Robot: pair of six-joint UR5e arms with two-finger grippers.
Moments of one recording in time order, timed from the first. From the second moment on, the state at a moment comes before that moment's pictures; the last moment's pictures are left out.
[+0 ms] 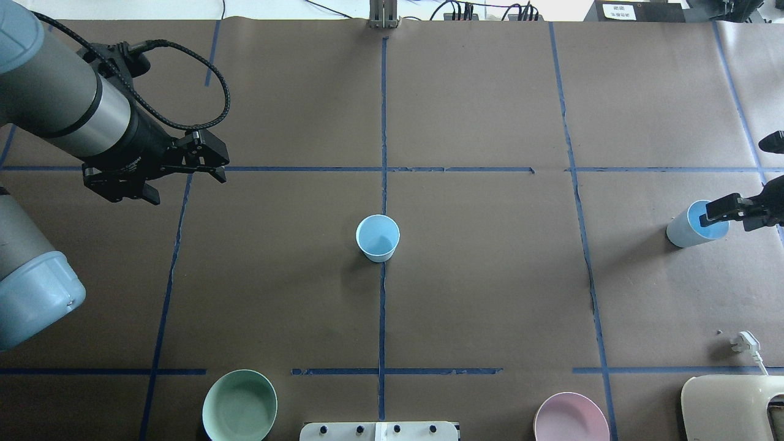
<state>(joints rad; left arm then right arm) -0.81 -2.03 -2.18 -1.26 -2.09 -1.33 1.09 -1.69 1.66 -1.00 2.27 0.78</state>
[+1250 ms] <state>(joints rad) -0.90 -1.81 -2.25 -1.25 -2.09 -1.07 1.12 -1.61 1.80 -1.01 2.38 0.94</state>
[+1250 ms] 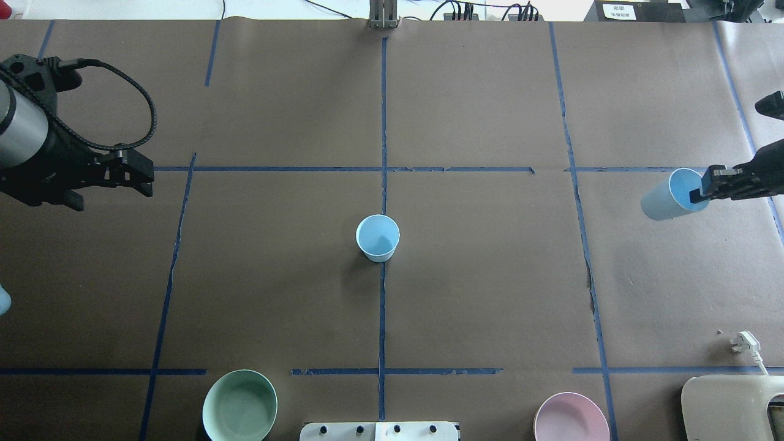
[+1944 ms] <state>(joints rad) -1.05 -1.65 -2.21 -1.26 -2.09 -0.60 0.90 -1.26 1.88 -1.18 2.29 1.32</state>
